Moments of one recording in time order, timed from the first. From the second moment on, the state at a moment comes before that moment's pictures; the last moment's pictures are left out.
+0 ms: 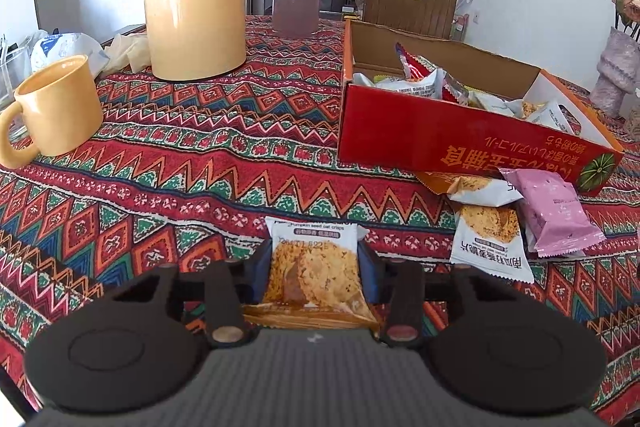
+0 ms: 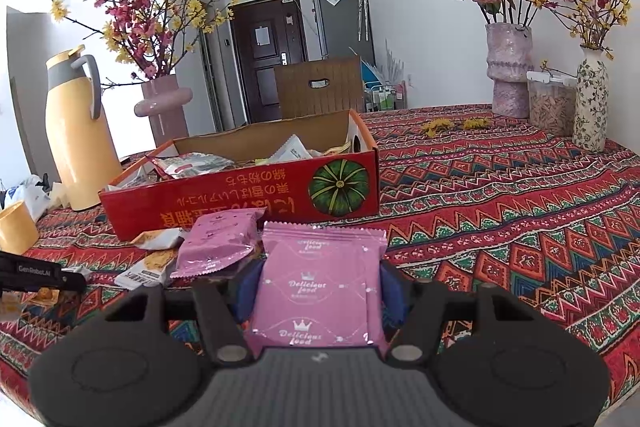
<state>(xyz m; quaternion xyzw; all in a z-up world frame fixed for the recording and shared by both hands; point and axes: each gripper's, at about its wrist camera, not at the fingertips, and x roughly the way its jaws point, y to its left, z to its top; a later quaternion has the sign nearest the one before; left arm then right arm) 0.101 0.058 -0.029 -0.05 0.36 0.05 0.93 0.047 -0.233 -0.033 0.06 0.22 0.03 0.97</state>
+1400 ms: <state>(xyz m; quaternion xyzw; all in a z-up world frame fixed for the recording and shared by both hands) 0.189 -0.027 0.050 -0.03 0.25 -0.02 0.97 0.185 -0.224 0.025 0.03 0.16 0.05 0.99</state>
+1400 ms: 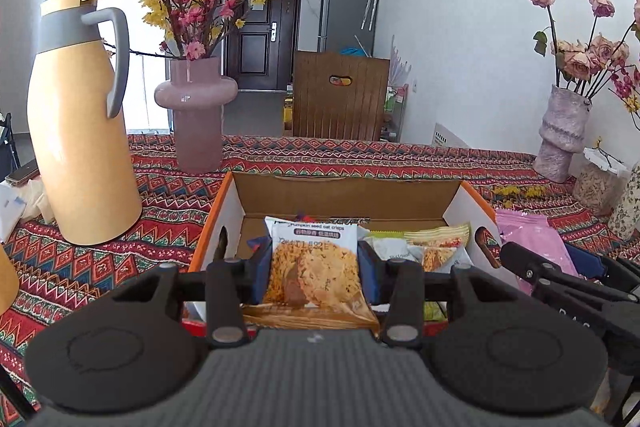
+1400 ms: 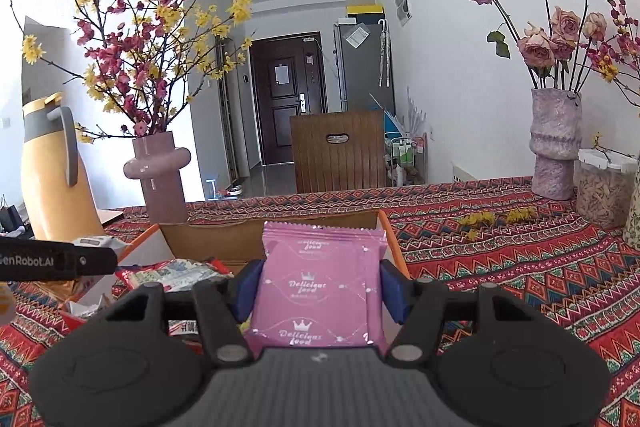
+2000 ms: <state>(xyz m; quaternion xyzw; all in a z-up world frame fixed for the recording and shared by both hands) 0.240 -0.025 0.012 -0.03 0.24 0.02 0.97 0.231 -0.212 -0.001 0.03 0.17 0.05 0.98</state>
